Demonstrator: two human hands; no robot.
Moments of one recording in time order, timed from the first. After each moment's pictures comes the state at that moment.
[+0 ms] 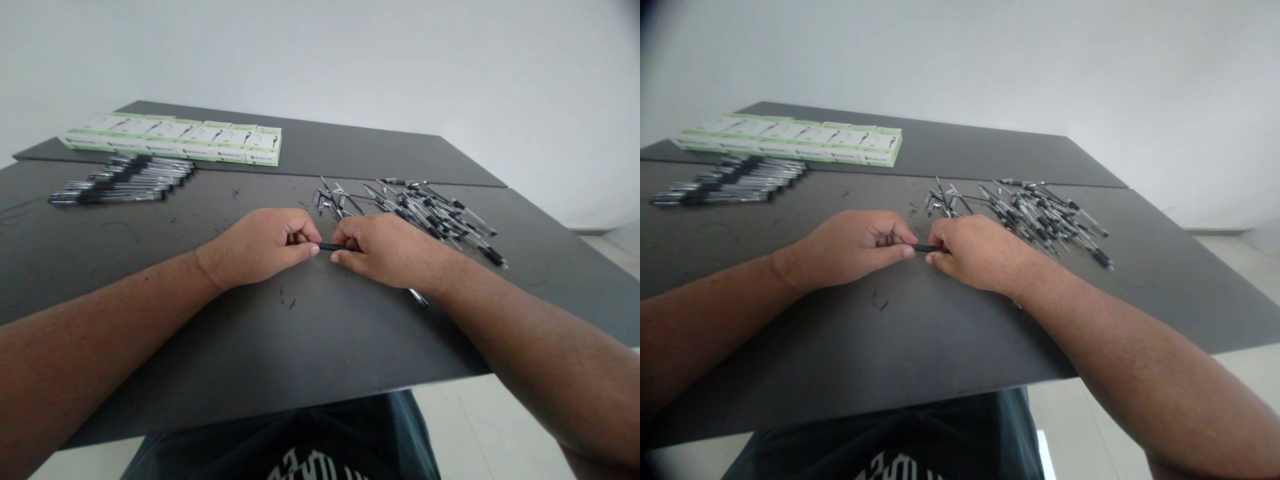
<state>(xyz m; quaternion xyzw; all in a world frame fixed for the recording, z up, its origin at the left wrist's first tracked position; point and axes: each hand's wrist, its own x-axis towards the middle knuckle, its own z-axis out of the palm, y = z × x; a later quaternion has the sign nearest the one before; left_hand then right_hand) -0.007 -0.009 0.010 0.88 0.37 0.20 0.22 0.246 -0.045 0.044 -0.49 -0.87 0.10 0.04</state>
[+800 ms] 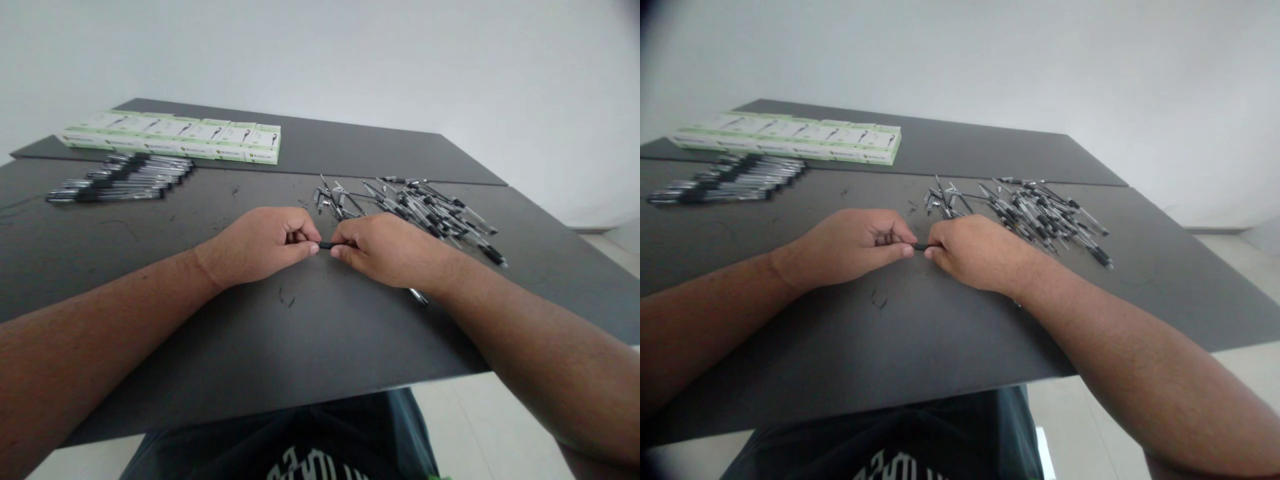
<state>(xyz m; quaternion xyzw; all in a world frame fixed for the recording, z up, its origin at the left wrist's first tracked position) -0.007 -0.008 0.011 0.88 0.37 0.20 0.22 0.245 -0.047 0.047 -0.47 -0.88 0.09 0.02</state>
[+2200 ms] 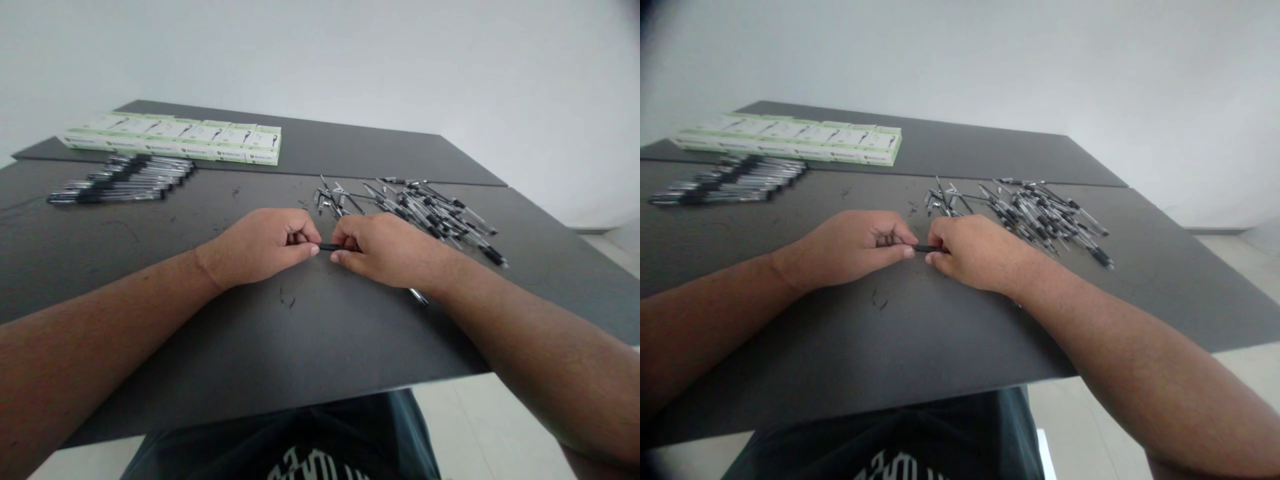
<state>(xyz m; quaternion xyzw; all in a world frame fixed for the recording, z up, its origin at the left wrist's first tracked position) -0.008 -0.009 0.011 0.88 0.37 0.20 0.22 0.245 -0.046 0.045 -0.49 -0.86 0.12 0.04</state>
